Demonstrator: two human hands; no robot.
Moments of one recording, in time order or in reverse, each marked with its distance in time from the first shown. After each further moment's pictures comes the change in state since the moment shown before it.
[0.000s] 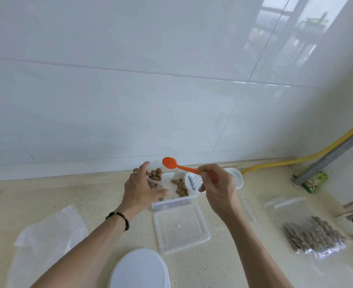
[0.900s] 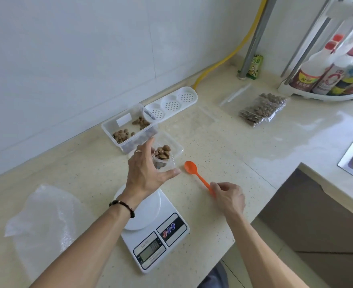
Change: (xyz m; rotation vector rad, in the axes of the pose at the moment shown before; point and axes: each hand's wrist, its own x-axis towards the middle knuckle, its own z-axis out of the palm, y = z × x) left_hand -0.138 0.015 0.054 0.108 -0.288 0.413; right_hand -0.258 0.142 -0.005 -0.103 0.471 0.994
